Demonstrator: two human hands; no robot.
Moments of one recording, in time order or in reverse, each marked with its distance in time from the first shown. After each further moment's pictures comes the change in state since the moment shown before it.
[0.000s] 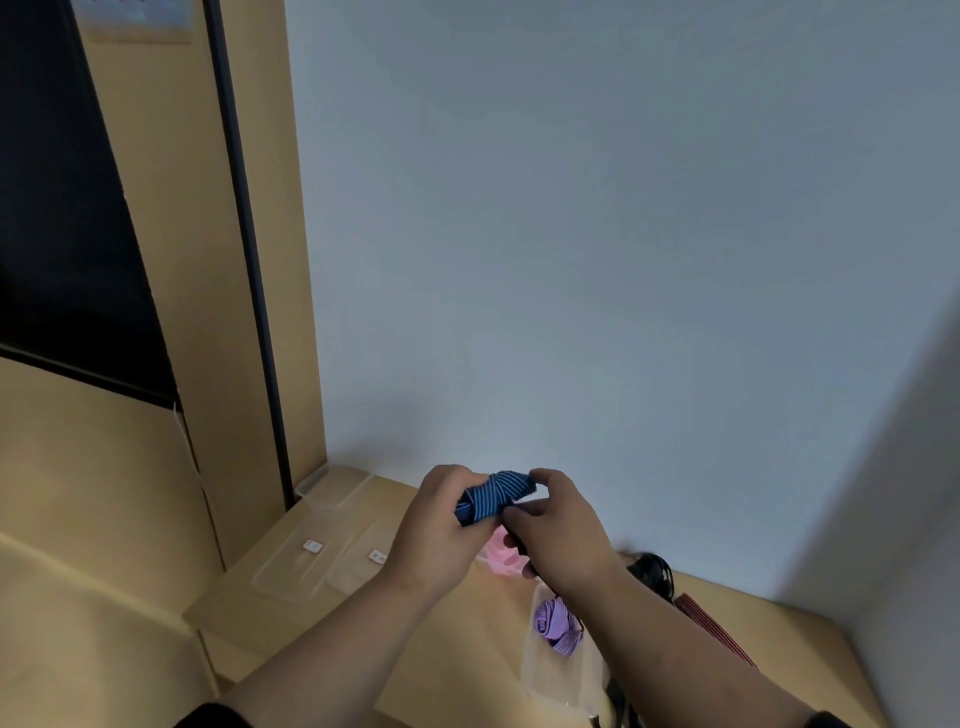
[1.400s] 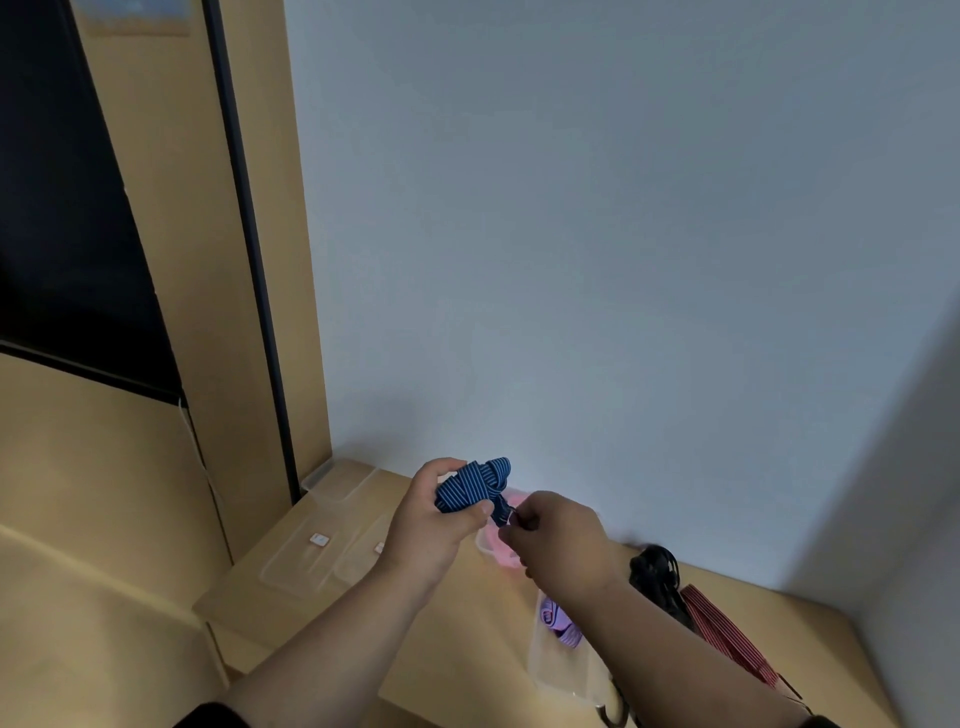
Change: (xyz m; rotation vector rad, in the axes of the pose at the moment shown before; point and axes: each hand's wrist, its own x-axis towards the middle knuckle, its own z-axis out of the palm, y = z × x) left_hand -0.005 0.005 -0.006 -0.507 0.059 -0.489; right_hand 0.002 0.017 0.007 -0.418 0.092 -0.103
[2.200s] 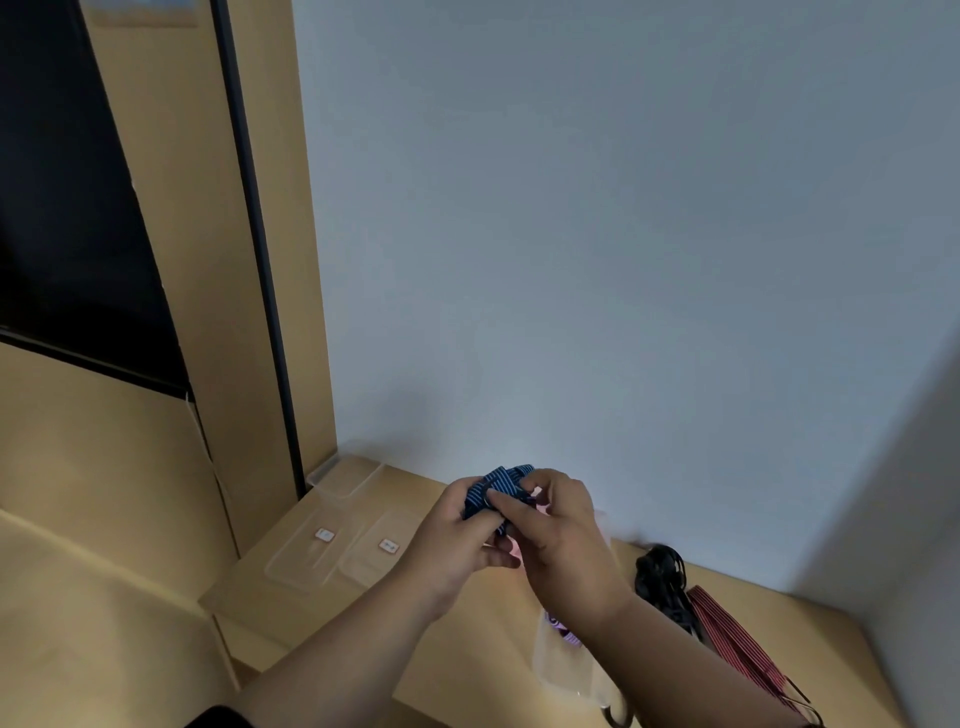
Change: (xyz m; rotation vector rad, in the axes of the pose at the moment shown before) left_hand -0.011 0.006 0.013 -0.180 -0.203 -0.190; right_hand 0.013 0.037 0.023 -0.192 0.349 -0.762
